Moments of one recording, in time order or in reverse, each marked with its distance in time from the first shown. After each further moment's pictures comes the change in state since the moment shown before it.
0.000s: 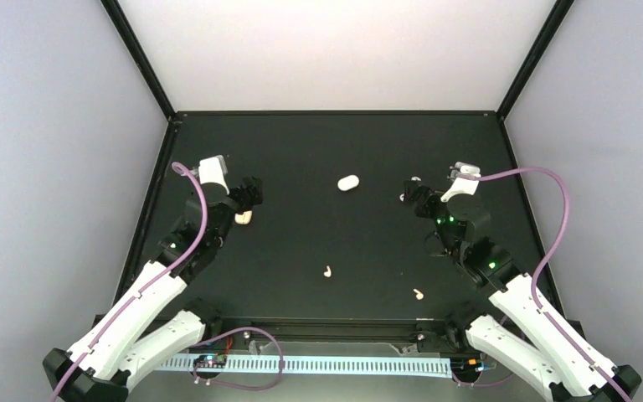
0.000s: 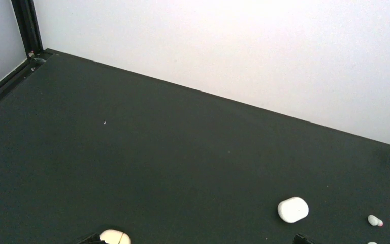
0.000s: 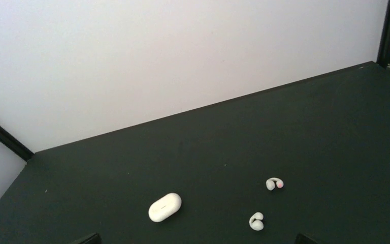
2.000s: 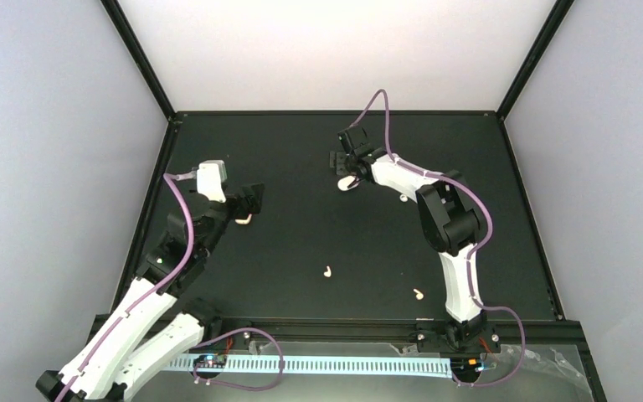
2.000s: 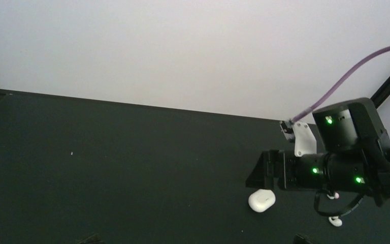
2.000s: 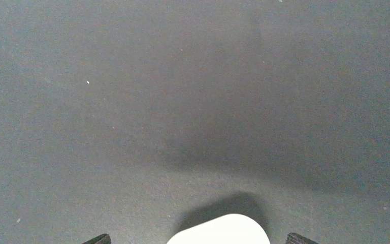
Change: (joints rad) left arm 0.000 -0.129 -0.017 0.024 0.151 0.151; right arm -0.040 1.405 0.835 -0.060 -0.310 -0.039
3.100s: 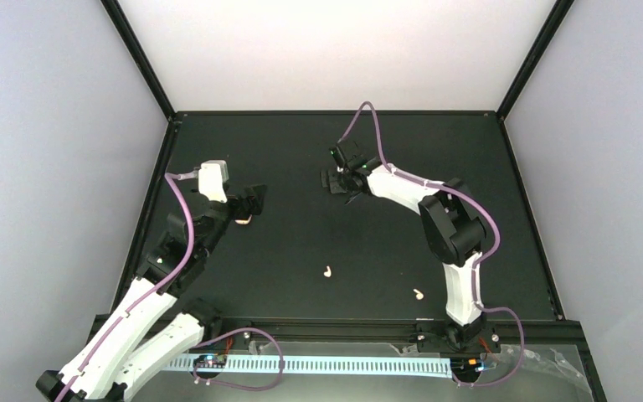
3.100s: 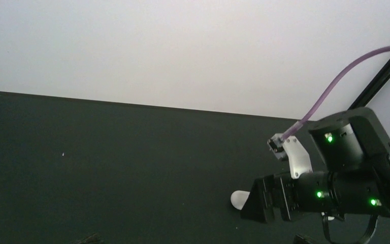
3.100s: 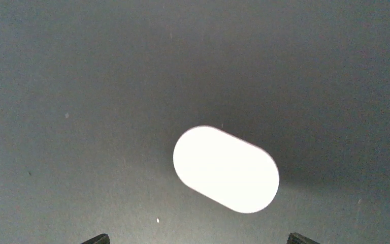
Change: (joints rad) left arm 0.000 0.004 0.000 0.003 0.034 0.008; right arm 0.085 -0.087 -0.107 -0.072 -0.080 -0.037
